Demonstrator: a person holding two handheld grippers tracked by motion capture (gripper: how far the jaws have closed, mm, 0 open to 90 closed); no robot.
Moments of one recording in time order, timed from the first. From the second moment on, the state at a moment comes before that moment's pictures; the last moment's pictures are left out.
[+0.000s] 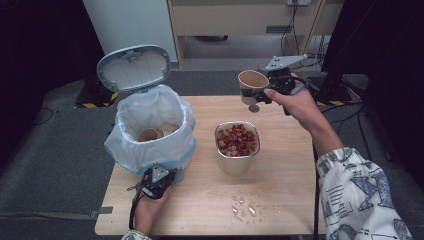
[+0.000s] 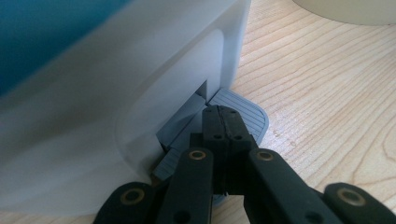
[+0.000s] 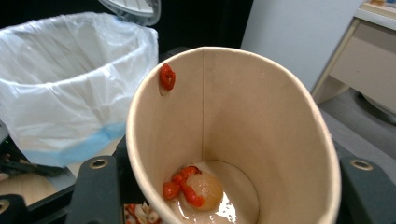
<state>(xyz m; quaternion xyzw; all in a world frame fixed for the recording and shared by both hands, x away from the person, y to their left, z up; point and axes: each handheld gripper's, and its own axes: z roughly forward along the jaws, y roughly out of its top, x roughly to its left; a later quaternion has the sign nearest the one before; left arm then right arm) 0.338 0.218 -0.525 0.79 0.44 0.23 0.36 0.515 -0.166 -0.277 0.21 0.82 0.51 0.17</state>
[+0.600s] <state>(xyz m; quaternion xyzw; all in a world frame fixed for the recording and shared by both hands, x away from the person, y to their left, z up) 0.338 0.218 -0.525 0.79 0.44 0.23 0.36 0.514 -0.135 -0.275 0.20 0.82 0.52 0.14</state>
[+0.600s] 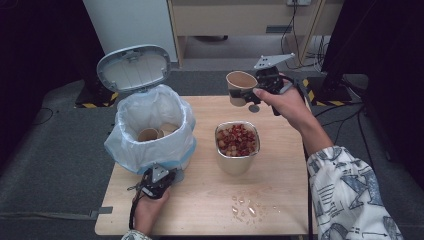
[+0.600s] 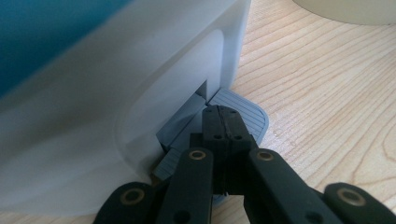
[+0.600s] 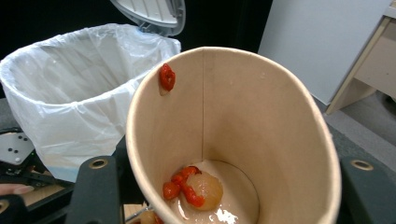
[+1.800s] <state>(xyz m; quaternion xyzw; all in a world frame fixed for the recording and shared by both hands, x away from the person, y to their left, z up) 0.337 0.217 -0.525 0.79 0.44 0.24 0.36 0.502 -0.055 -0.264 0.17 0.83 0.52 0.10</state>
